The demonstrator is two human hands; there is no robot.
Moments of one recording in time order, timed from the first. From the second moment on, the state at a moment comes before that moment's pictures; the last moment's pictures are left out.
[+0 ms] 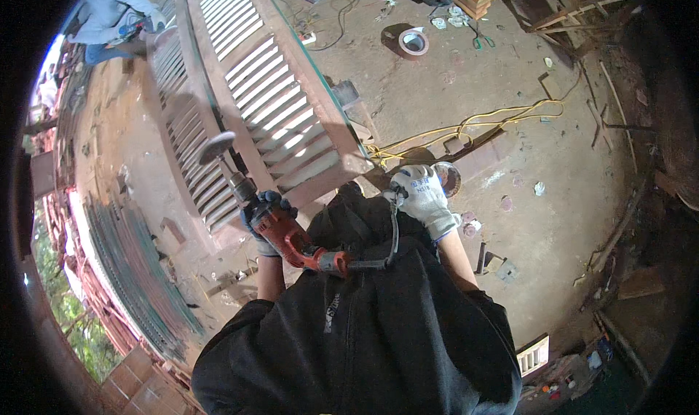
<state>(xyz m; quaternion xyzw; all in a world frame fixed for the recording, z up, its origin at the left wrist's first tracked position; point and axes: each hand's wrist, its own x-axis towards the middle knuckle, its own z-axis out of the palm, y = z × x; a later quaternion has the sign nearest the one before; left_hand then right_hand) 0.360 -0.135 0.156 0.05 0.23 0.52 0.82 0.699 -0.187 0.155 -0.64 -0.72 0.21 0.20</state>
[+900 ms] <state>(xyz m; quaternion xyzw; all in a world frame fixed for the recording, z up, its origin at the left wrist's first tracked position) 0.472 -0.169 0.156 0.02 0.11 0.63 0.77 0.881 -0.119 0.243 -0.67 -0.39 0.05 0.63</state>
